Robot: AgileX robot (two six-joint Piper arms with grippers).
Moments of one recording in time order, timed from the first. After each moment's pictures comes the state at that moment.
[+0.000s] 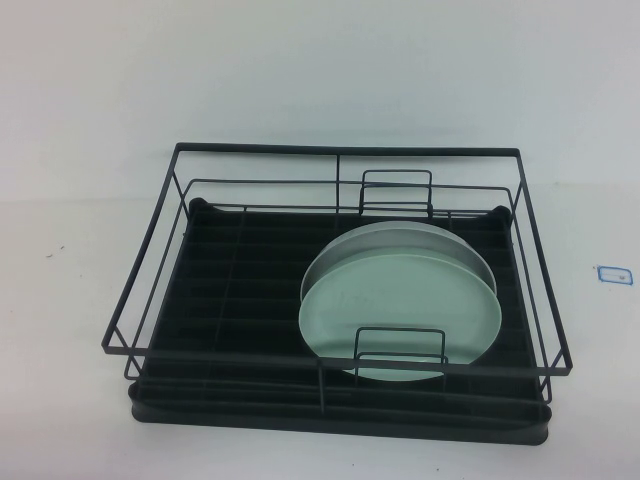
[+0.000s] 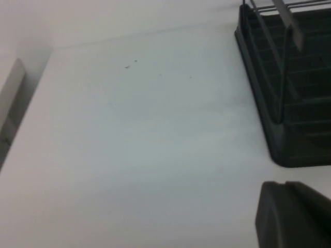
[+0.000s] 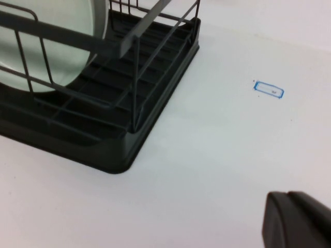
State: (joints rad) right arm 0.23 -0.01 0.03 -0.04 0.46 -0.09; left arm 0.04 -0.02 0.03 -0.11 0.37 0.22
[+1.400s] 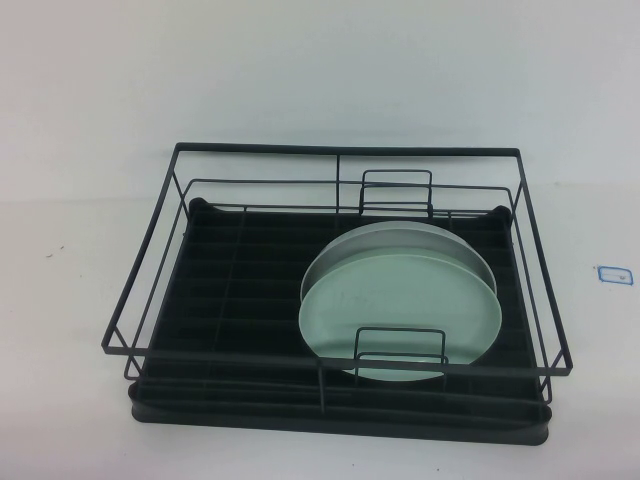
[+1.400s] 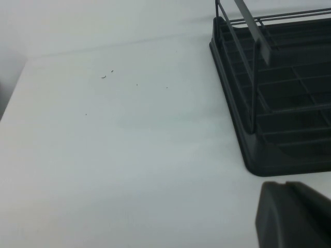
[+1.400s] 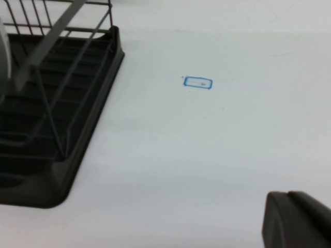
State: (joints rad) right arm 0.02 -0.01 0.03 -0.04 0.45 0.01; left arm 0.04 -0.02 0.03 -0.25 0.36 0.36
